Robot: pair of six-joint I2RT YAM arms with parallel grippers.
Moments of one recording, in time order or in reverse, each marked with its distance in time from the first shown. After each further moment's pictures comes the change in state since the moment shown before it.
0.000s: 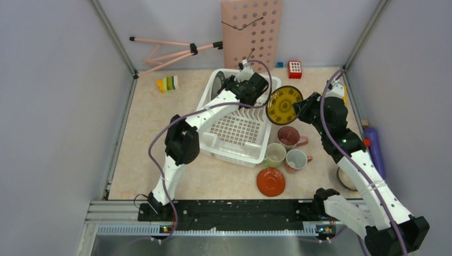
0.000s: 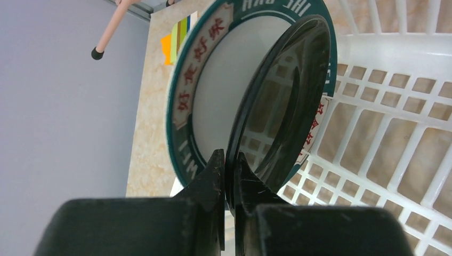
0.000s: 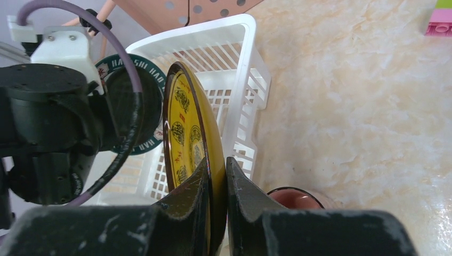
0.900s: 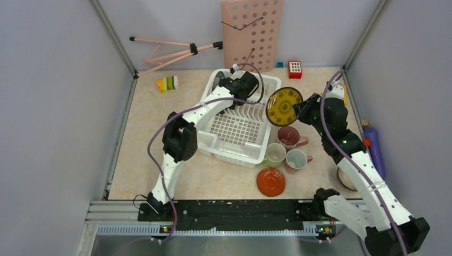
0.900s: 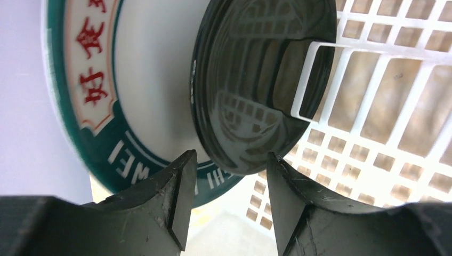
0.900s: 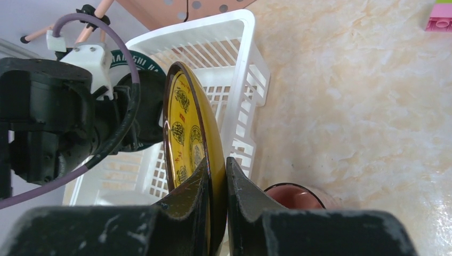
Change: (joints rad) left arm 0.075 0.033 -0.009 -0.126 0.290 -0.082; right arm 0.000 -0.009 -0.008 -0.012 0.000 0.000
